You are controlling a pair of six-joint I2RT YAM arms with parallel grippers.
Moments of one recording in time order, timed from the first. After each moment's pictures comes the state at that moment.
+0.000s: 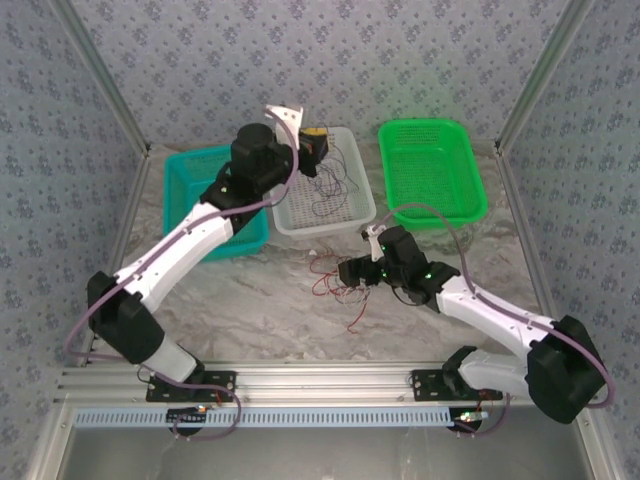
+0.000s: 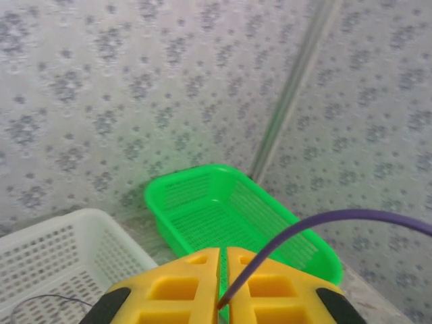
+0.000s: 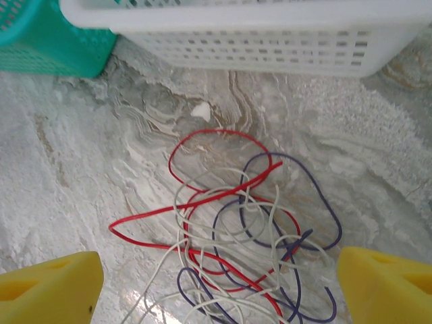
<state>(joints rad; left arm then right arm) -0.60 1.57 1.50 0.00 0.13 -0.30 0.67 1.17 0.66 -0.22 -0.08 0.34</state>
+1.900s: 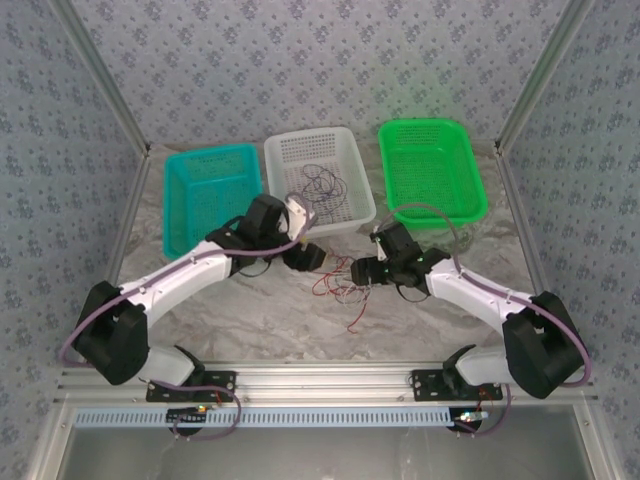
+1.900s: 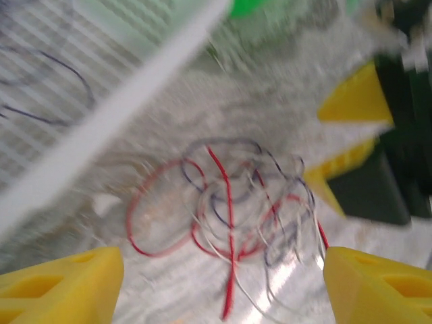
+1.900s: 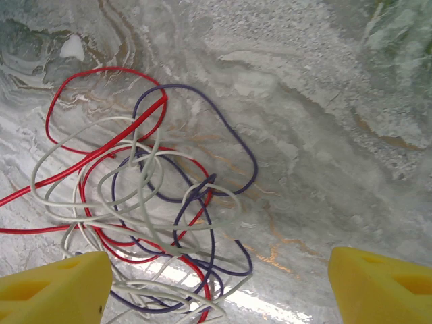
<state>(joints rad) -0.69 1.41 0.97 -0.35 0.35 -0.09 0.57 1.32 0.74 -0.42 -0.05 0.39</state>
